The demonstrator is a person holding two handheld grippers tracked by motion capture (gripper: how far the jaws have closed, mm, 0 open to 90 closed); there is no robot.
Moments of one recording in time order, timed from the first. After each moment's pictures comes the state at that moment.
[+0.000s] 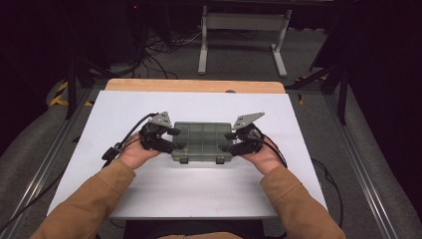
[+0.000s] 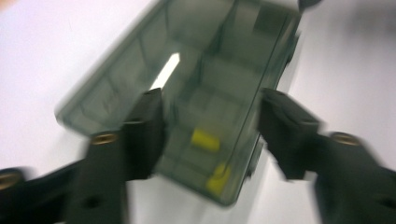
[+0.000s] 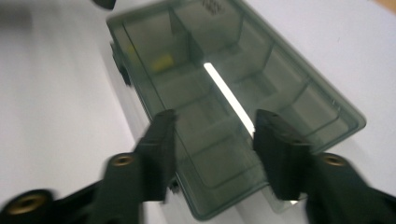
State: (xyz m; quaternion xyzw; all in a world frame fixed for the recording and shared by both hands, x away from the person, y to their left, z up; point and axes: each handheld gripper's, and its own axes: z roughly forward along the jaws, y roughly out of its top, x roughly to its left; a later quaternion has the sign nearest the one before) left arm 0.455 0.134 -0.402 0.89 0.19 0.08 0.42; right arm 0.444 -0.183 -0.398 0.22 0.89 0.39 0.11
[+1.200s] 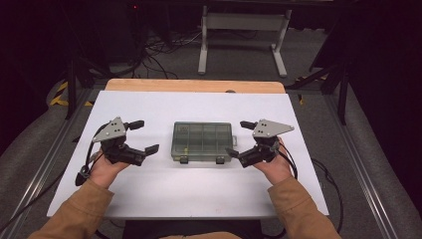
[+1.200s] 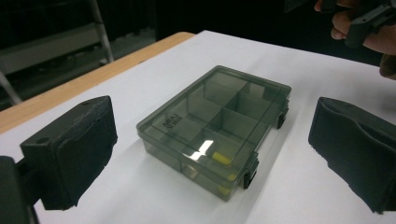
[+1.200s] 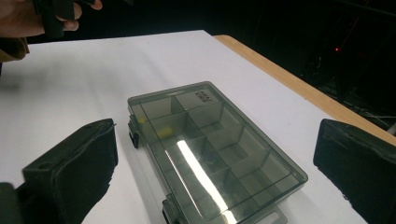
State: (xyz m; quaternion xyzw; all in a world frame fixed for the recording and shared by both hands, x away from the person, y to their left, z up) left arm 0.394 0.217 -0.397 0.77 0.22 0.18 0.57; right arm 0.400 -0.212 -0.377 0.18 0.81 0.52 0.21
